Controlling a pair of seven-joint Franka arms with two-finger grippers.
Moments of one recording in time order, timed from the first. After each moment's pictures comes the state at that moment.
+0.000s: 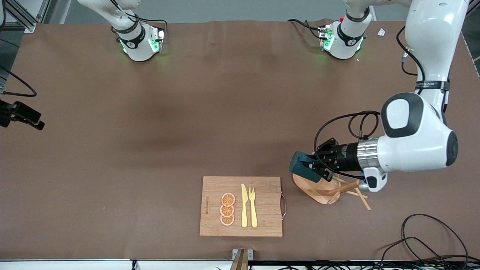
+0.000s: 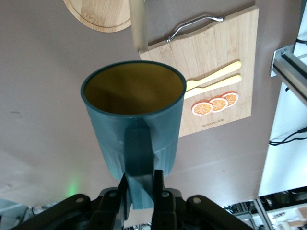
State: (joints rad) left arm 0.03 0.61 -0.34 -1.26 -0.55 1.87 -1.28; right arm -0.08 0.14 0.03 -1.39 -0.02 1.63 0.05
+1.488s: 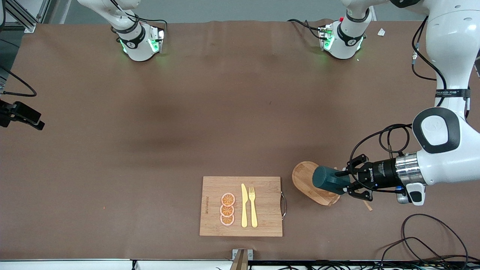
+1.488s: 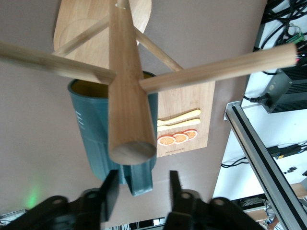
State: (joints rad) left arm 0.15 0.66 -0.35 -1.26 -0.57 1.97 -1.25; right arm -0.08 0.14 0.03 -1.39 -0.02 1.63 0.05
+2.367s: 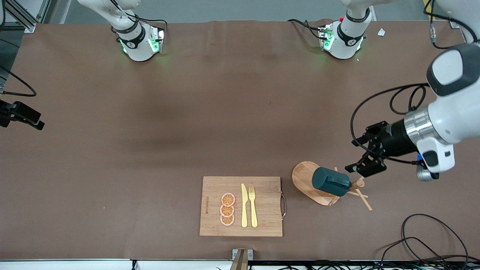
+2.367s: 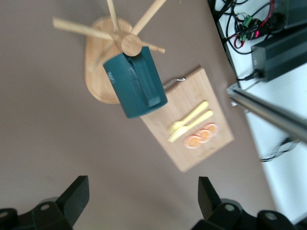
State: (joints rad) left arm 0.14 0.41 -0.47 -1.24 -0.15 1.78 -1.16; right arm -0.08 0.14 0.03 -1.39 -0.02 1.63 0.05
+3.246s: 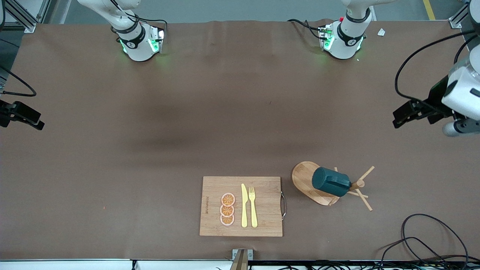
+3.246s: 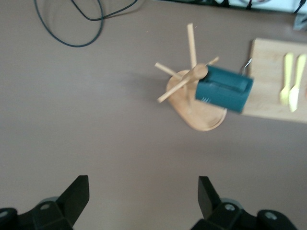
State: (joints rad) left arm 0.05 0.17 -0.24 -1.31 0.08 1.54 -0.25; right arm -0.08 0.14 0.03 -1.39 -0.02 1.63 0.05
